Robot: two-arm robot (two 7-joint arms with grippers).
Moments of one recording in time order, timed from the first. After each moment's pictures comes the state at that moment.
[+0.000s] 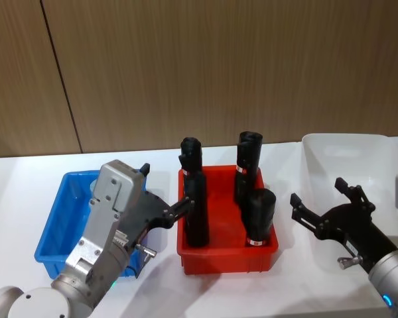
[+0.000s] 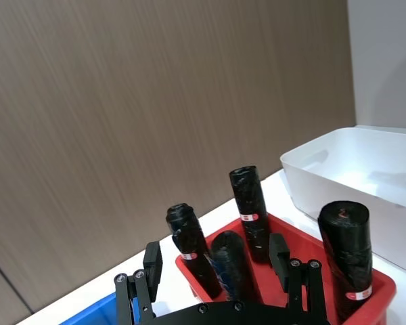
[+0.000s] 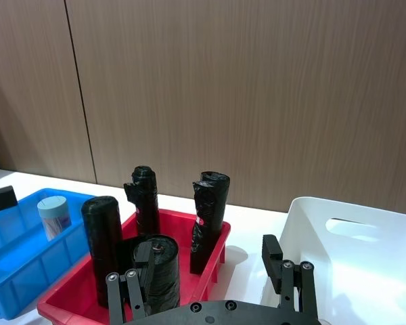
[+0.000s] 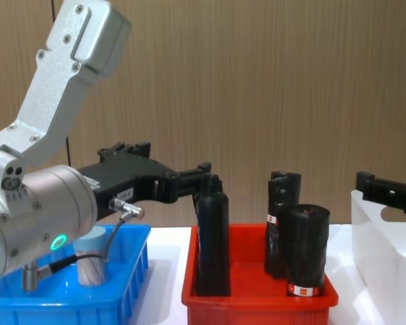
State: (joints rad) left arm -0.24 0.38 0.45 -1.62 -0.21 0.02 -0.05; right arm -0.01 0.34 -0.23 -1.77 0.29 0.03 0.07
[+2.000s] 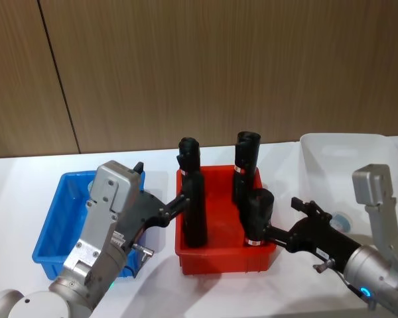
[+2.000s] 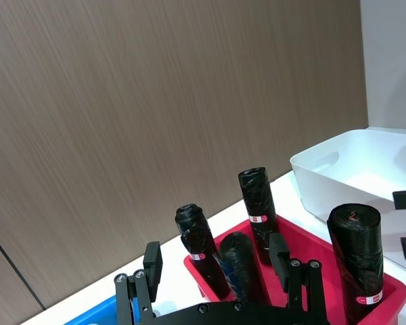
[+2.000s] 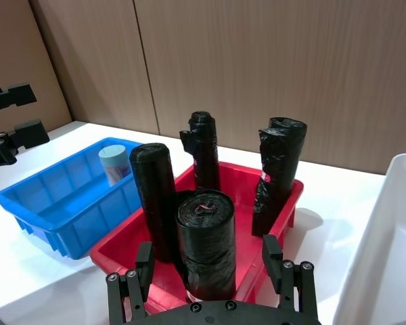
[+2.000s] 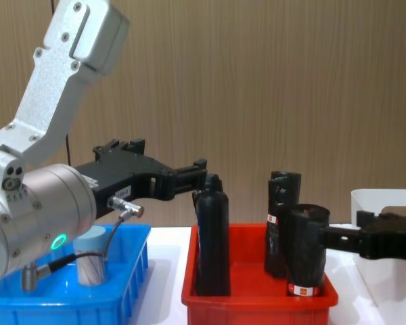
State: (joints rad) left arm -0.24 0.38 0.45 -1.63 -0.20 0.01 -0.01; right arm 0.15 0.30 -0.23 -1.54 0.33 0.14 0.38
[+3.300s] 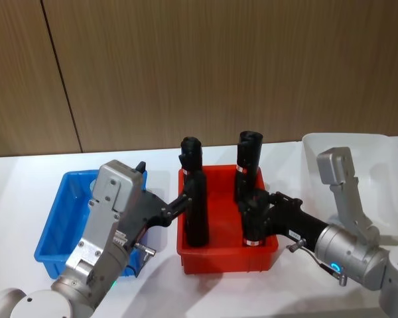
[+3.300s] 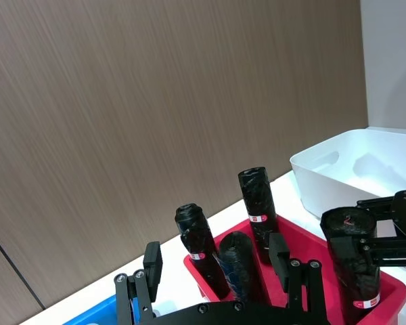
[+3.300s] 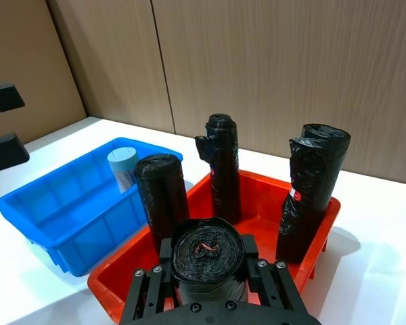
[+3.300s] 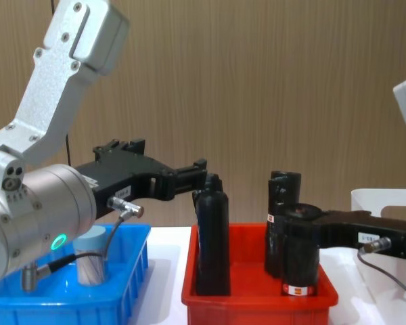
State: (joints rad) left arm -0.24 0.38 0.45 -1.63 -0.20 0.01 -0.01; right arm 0.32 0.21 -0.27 -1.32 0.28 0.13 0.46
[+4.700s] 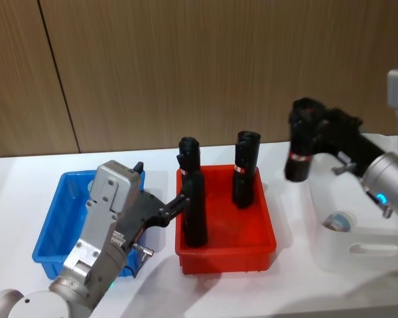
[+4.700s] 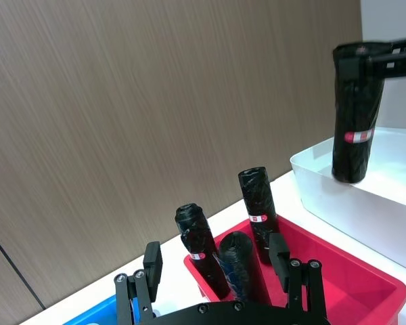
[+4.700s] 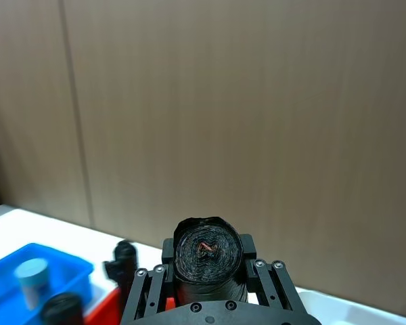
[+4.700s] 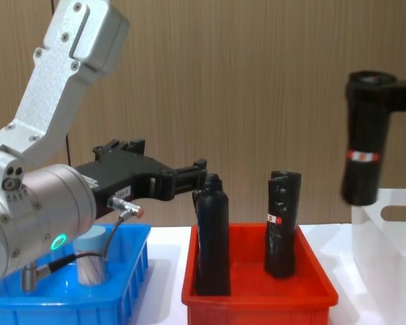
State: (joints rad) left arm -0.24 0.38 0.45 -1.63 -0.20 0.01 -0.01; right arm 0.35 0.29 -0.18 -1.55 0.31 0.15 0.26
